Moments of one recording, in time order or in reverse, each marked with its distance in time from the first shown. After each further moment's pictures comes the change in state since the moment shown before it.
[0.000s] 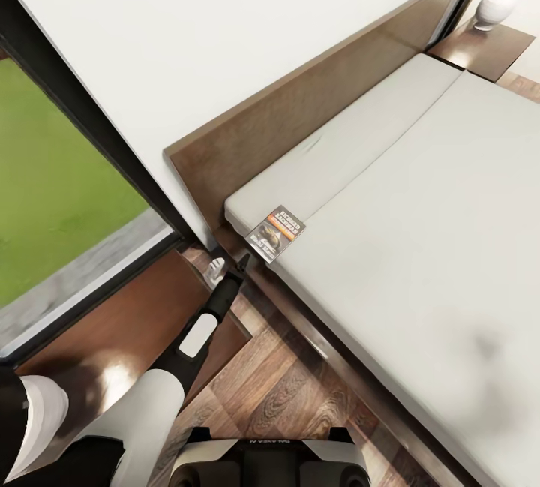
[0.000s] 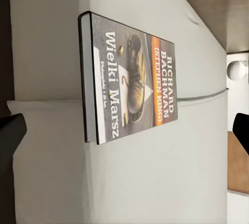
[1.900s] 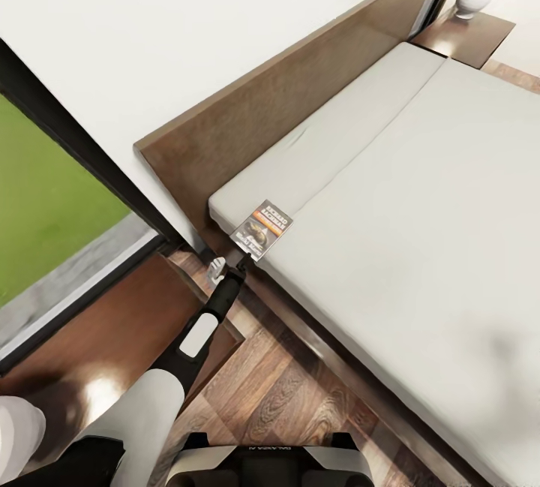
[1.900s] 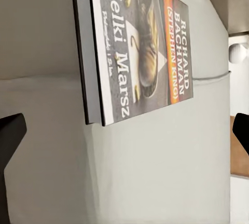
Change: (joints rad) left arm 0.000 0.000 -0.008 -0.005 0.002 0.004 -0.007; right arm 0.000 0.000 -0.001 0.000 0.000 0.000 0.001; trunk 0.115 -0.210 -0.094
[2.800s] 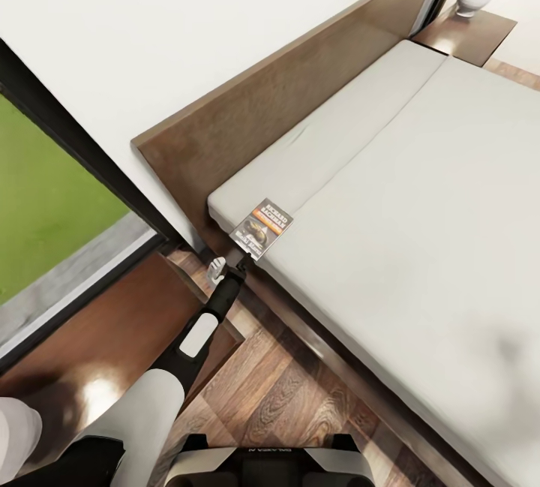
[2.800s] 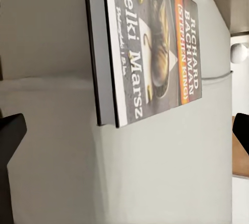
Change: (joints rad) left arm 0.000 0.000 0.000 0.000 0.000 0.000 0.001; right arm 0.000 0.000 0.001 0.000 0.000 0.000 0.000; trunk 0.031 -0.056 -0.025
